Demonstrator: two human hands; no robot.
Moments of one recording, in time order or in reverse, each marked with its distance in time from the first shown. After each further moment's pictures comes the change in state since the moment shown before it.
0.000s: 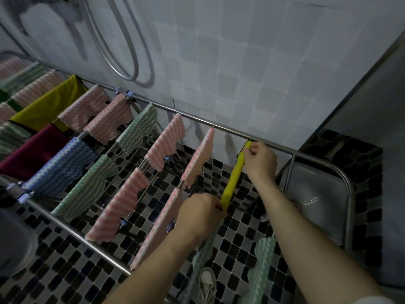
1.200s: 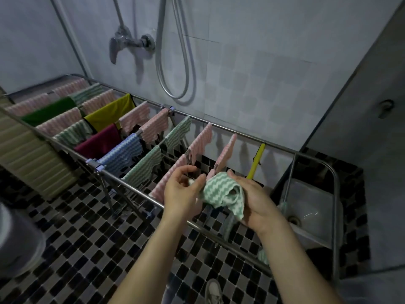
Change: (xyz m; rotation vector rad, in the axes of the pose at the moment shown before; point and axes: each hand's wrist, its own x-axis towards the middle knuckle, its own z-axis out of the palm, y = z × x) left_hand -0.187 -0.036 -0.083 -1.229 0.563 -0.221; right_hand -0.263 -0.103 -0.071 1.187 -0.801 0.391
